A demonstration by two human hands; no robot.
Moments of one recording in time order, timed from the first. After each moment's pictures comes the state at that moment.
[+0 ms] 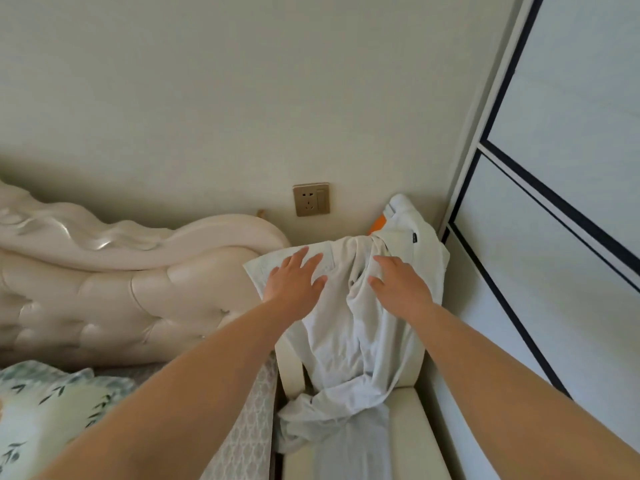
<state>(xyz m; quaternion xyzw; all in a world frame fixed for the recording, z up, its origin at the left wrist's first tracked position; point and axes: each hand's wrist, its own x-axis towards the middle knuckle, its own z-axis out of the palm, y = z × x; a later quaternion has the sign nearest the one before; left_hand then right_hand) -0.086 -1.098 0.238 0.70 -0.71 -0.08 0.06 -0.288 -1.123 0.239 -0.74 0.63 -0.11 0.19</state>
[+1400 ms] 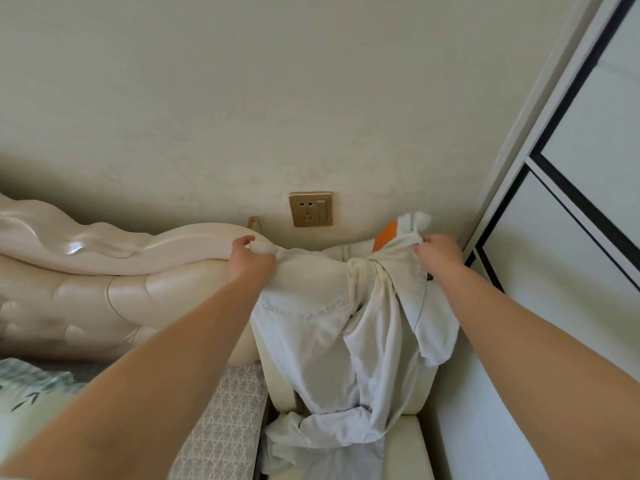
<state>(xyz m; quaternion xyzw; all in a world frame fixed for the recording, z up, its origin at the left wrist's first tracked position) -0.042 -1.217 0.235 0.81 -0.27 -0.29 0.44 -0.326 -1.295 0.245 -0.56 0.71 -0.26 0.35</state>
